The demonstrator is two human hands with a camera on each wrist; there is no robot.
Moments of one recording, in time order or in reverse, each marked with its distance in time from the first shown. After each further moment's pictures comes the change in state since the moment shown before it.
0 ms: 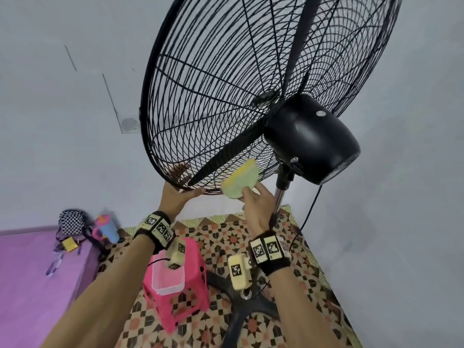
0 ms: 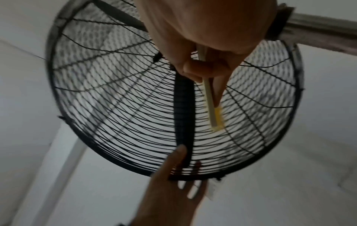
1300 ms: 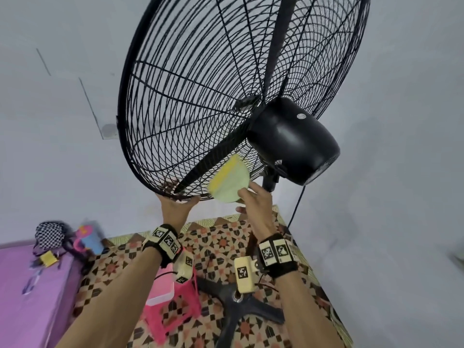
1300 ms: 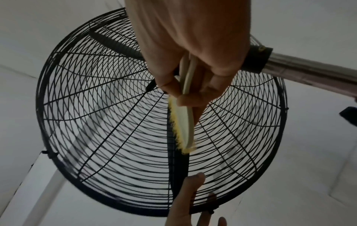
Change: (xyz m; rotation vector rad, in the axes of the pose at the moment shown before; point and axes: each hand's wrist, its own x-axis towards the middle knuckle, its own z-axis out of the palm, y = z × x) left_hand -0.002 -0.037 0.053 -0.080 0.237 -0.056; right_hand 0.011 -0.015 -0.032 0.074 -0.089 0.050
